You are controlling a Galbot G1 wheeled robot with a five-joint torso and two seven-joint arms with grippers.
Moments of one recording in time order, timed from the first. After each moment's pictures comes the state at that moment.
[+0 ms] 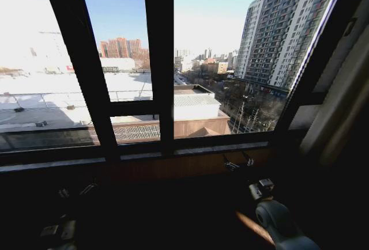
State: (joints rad) left arm 1.55 -1.22 -0.85 -1.78 -0.46 -0.43 0.04; right arm -1.31 1.06 0.54 1.93 0.38 -0.02 0.05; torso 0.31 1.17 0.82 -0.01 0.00
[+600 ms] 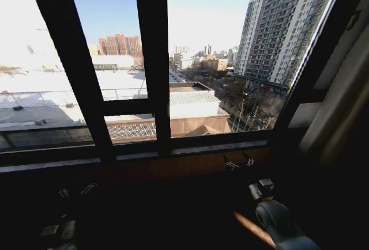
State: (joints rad) left arm 1.55 -1.22 -0.85 -1.78 -0.46 -0.43 0.04; right arm -1.31 1.06 0.54 1.93 0.38 -0.02 0.05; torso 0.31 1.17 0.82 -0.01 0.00
